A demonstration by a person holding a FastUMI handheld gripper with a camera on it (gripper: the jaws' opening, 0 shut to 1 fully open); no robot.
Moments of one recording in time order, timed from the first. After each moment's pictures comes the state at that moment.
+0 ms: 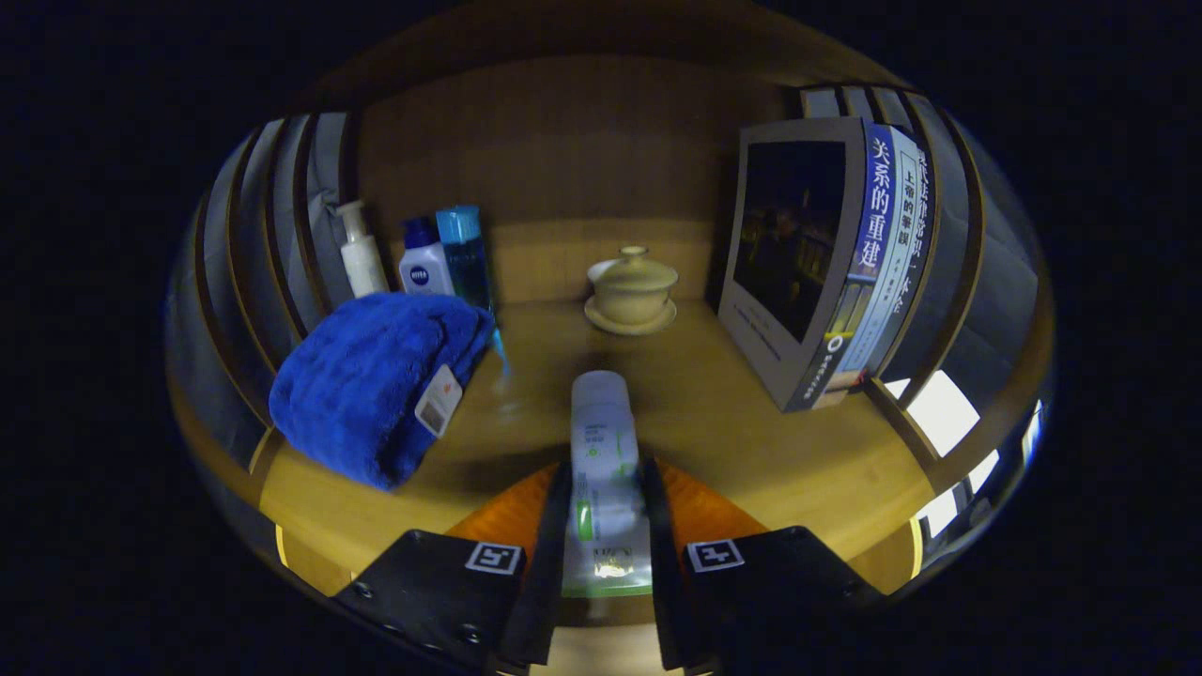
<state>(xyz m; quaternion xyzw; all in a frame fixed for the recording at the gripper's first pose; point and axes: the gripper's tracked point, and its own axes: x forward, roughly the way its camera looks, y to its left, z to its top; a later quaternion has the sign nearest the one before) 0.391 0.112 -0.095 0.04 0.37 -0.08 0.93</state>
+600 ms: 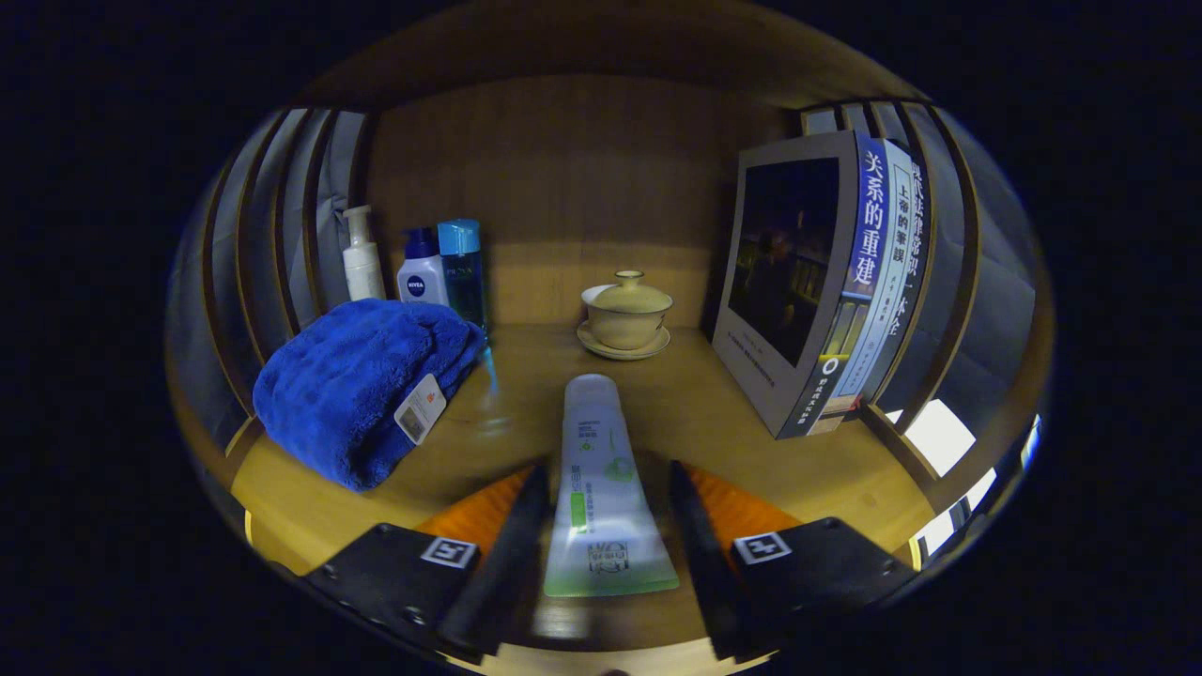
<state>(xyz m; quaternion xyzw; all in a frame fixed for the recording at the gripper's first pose) 0.385 0.108 -0.100 0.01 0.34 -0.07 0.94</state>
